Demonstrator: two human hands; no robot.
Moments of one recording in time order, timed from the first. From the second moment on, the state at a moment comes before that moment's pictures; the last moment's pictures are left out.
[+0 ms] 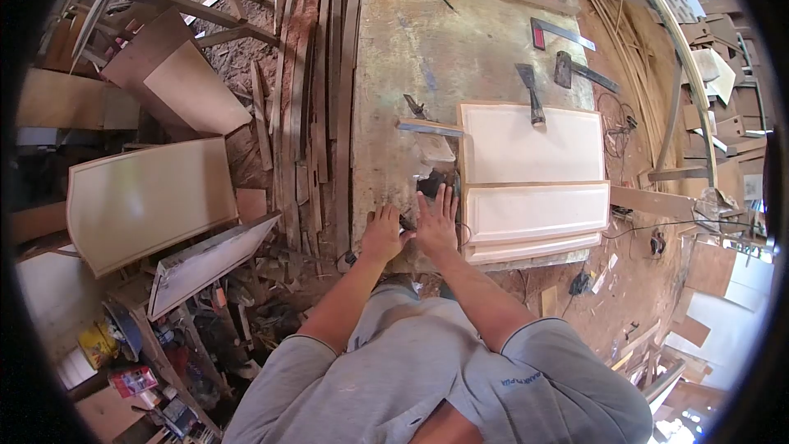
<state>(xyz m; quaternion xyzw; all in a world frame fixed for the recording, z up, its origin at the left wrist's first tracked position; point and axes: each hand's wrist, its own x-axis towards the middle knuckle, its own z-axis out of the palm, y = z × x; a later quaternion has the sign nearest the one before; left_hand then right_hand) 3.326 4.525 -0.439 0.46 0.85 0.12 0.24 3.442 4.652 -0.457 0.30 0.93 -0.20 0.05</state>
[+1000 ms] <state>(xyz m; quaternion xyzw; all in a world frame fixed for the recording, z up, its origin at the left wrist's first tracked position) 3.322 4.523 -0.442 0.48 0.84 0.13 0.22 3.442 4.653 -0.465 0.29 0.93 -0.19 0.08</state>
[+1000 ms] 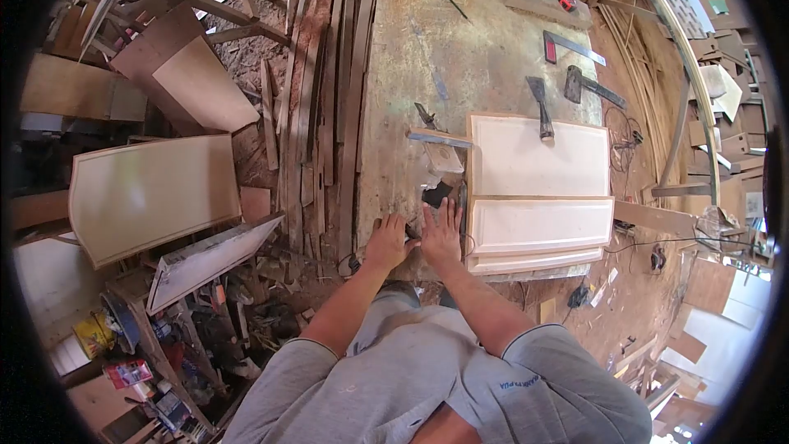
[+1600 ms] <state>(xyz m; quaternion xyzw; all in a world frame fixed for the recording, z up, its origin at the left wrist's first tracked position) 3.323 4.523 -0.439 0.48 0.84 0.15 0.22 3.444 4.654 -0.472 0.28 0.94 -0.20 0.04</state>
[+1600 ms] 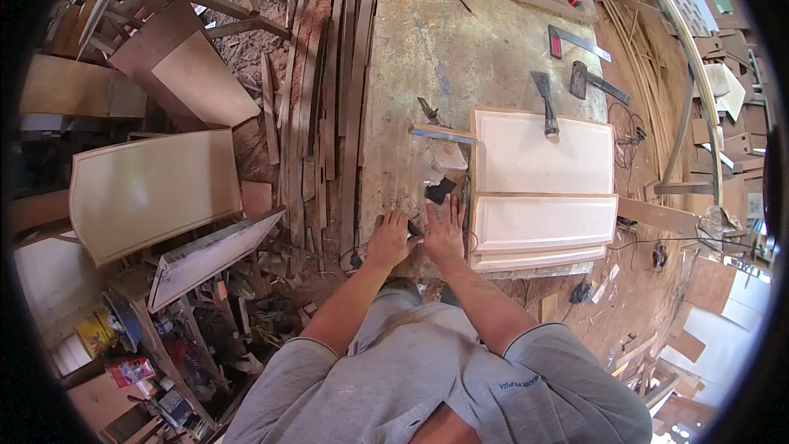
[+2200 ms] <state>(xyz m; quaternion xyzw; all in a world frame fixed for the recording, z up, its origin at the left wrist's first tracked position) 3.330 4.517 -0.440 0.47 0.84 0.17 0.20 3.451 4.659 -0.488 0.27 0.92 -0.29 0.02</state>
